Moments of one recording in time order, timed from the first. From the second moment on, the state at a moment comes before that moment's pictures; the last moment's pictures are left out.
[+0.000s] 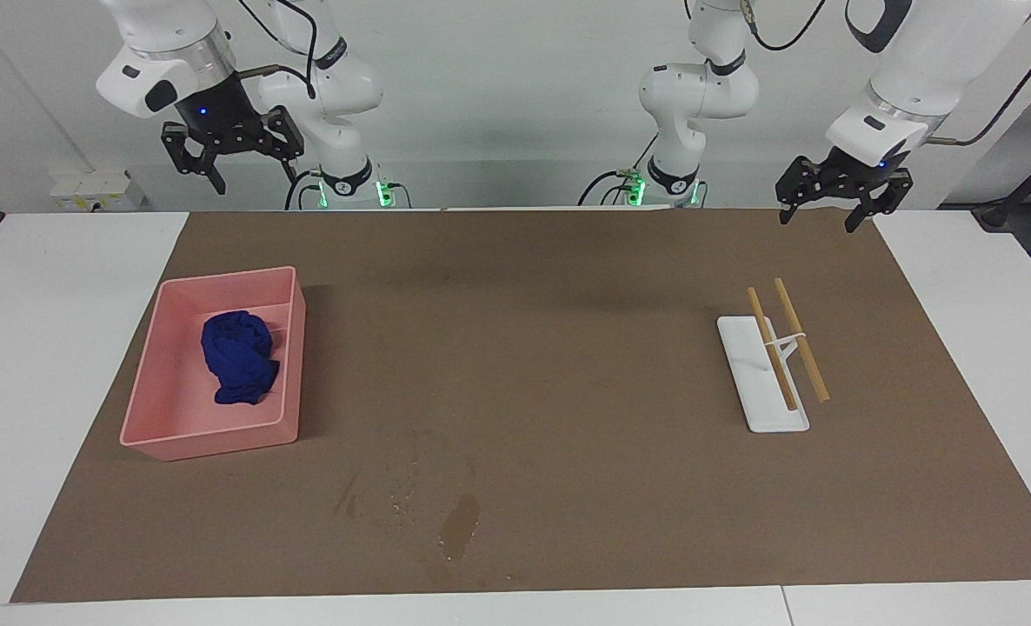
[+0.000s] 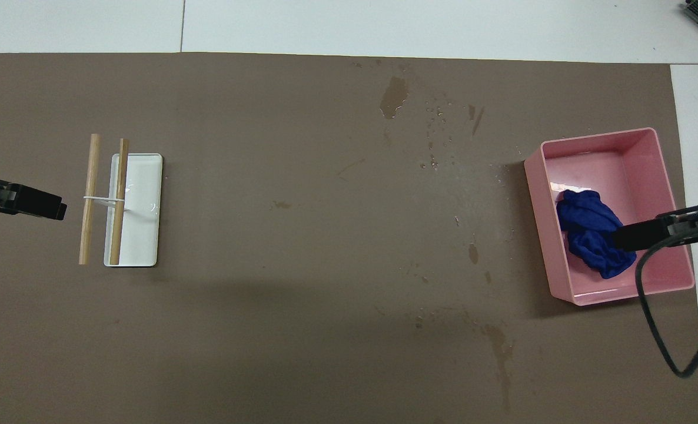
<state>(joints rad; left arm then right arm) -0.16 -0.05 0.10 -1.60 0.00 1.52 0.17 0.17 -0.11 -0.09 -1.57 0.02 1.41 -0.09</state>
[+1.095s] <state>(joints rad) -0.16 -0.05 0.10 -1.60 0.00 1.52 0.17 0.17 -0.02 -0.10 -1.47 0.01 1.46 -0.09</state>
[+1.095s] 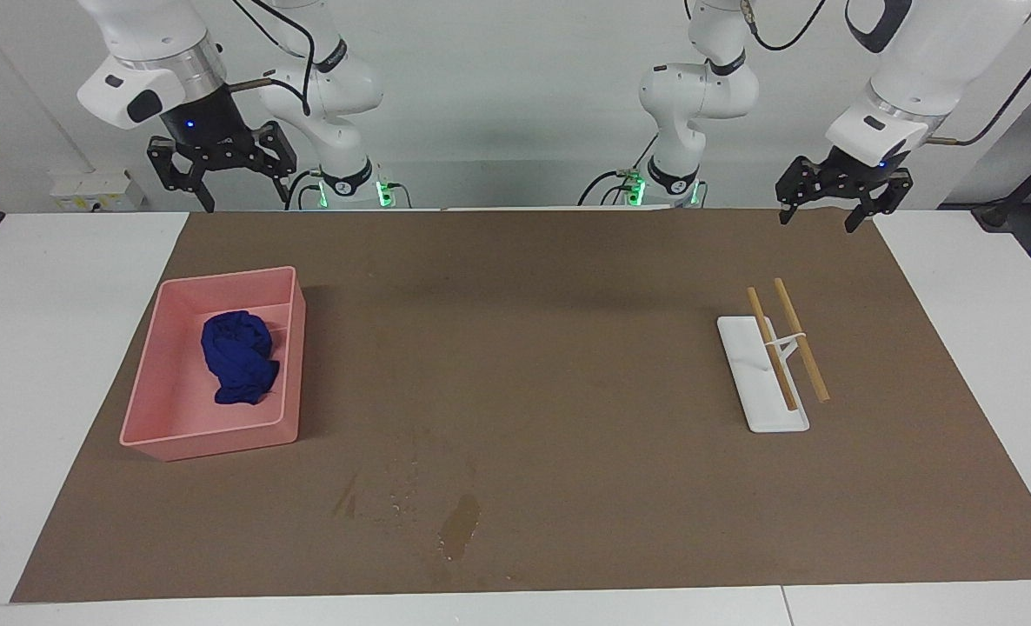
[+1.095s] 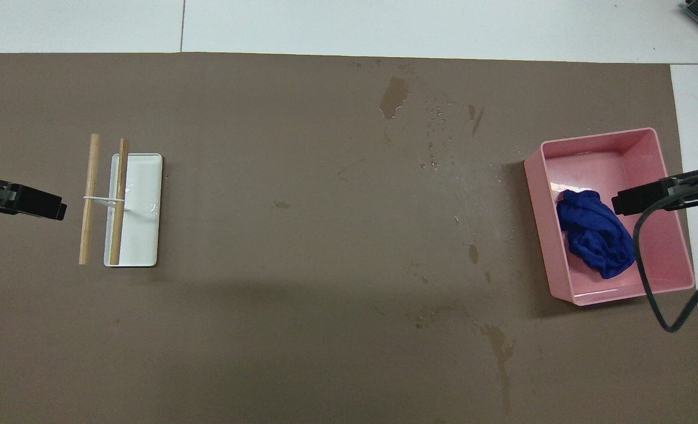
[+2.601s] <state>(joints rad) -0.16 -0.05 0.10 -1.60 0.00 1.52 0.17 0.12 -0.02 -0.10 -1.48 0.01 1.46 -0.09</state>
